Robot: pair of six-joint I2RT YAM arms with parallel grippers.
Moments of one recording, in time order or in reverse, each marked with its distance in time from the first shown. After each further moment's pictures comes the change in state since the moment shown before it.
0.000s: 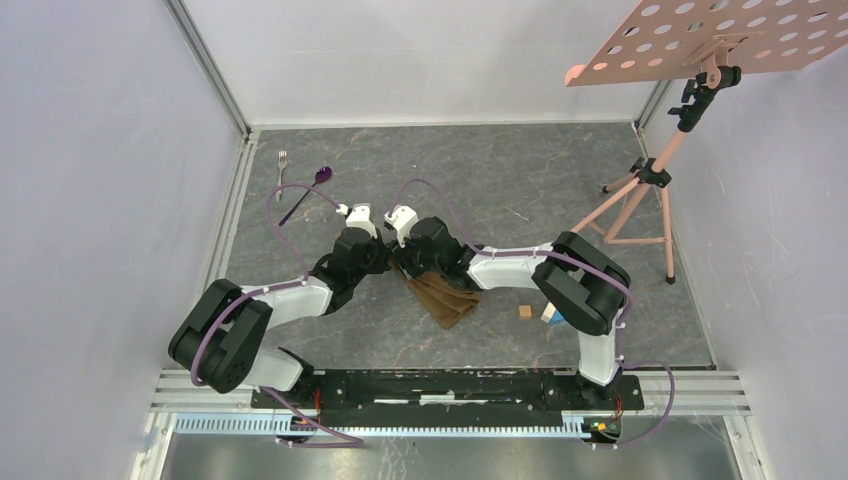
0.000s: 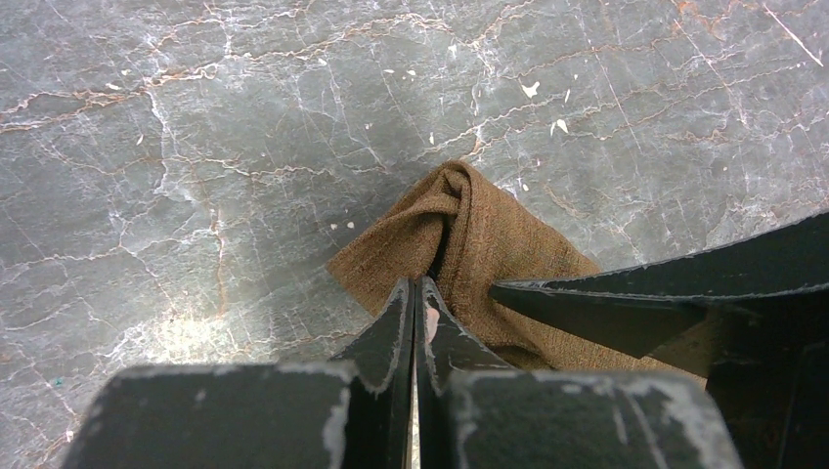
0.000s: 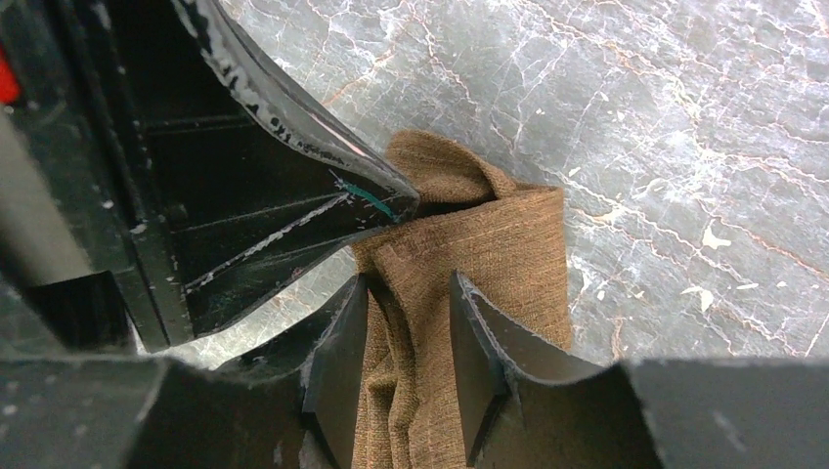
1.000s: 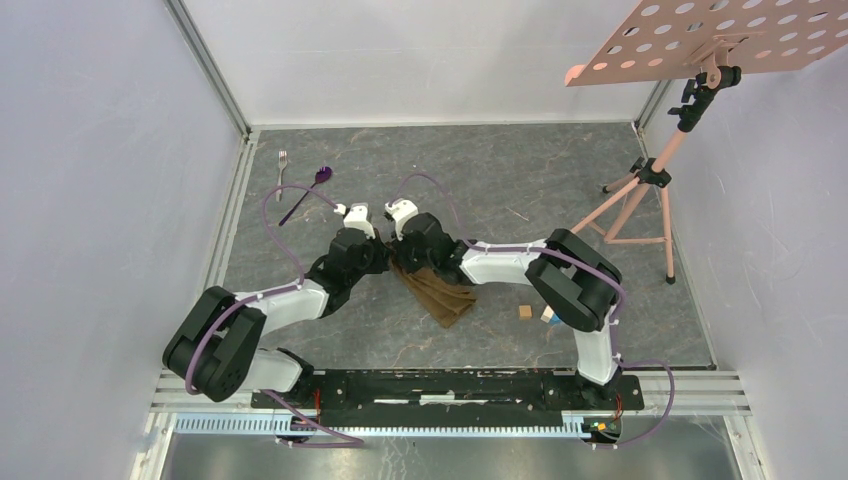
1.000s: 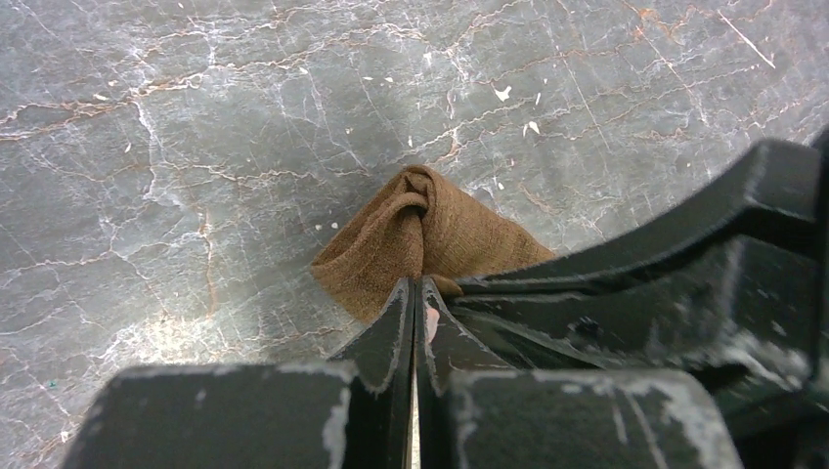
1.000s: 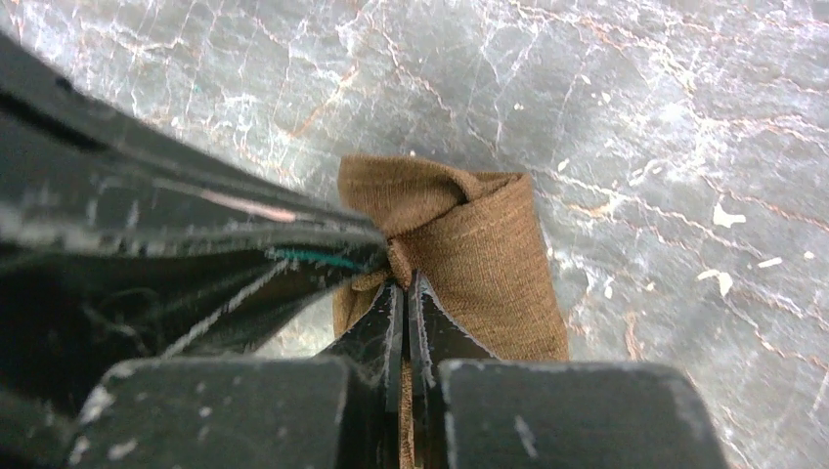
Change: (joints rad) left arm 0.005 -0.046 -0.017 0.007 0.040 -0.001; right arm 0.005 0.033 0.063 -0.076 0.073 0.142
